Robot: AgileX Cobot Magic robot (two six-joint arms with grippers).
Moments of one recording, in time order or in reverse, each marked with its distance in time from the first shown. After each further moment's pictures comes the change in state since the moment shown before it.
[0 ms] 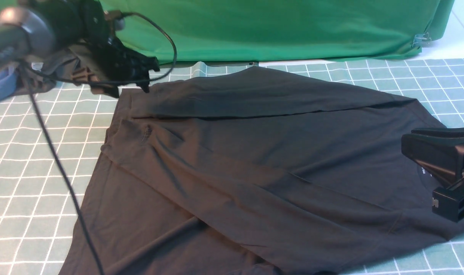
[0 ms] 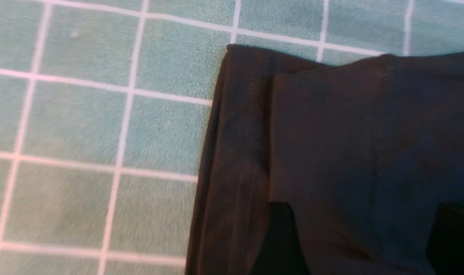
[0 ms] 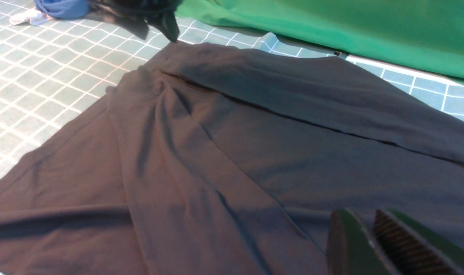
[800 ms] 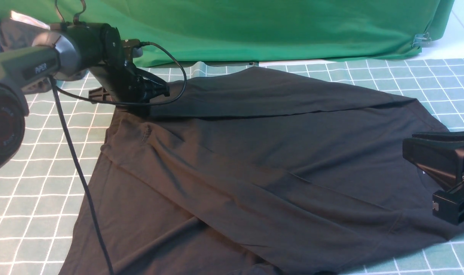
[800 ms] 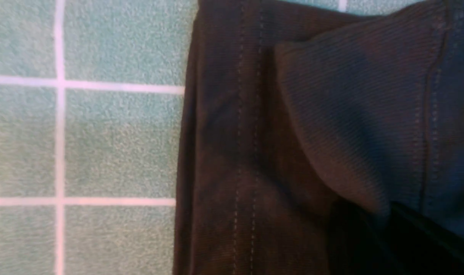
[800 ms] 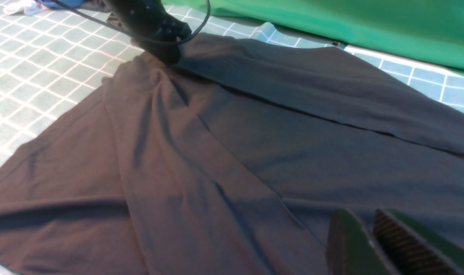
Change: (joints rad) right arm 0.000 0.000 0.000 0.000 0.023 -0.001; left arm 0.002 0.092 -0.031 -0.044 0.002 0.134
